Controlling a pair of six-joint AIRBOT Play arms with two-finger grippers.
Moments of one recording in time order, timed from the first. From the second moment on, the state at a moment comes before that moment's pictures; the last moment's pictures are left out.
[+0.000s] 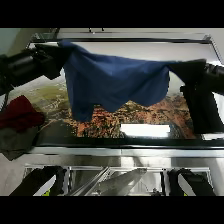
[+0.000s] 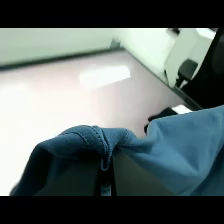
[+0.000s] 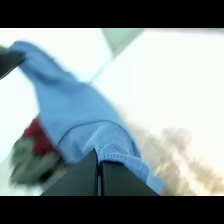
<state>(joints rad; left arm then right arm) -0.27 -0.89 1.40 -2.26 0.85 1.90 -0.09 -0.85 1.28 -0.35 1.17 0.98</state>
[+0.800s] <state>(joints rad) -0.18 -1.91 1.92 -2.17 1.16 1.87 0.01 -1.72 1.33 -0.32 0.99 0.94</state>
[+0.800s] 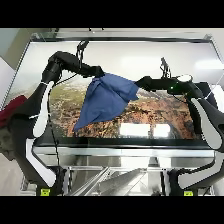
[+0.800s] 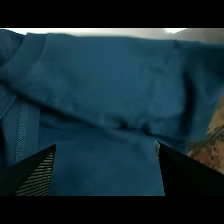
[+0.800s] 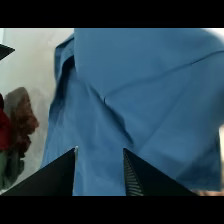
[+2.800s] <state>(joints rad) -0.02 -1.44 1.02 -2.07 1.29 1.90 0.03 -1.91 1.56 -0.42 1.11 1.00</state>
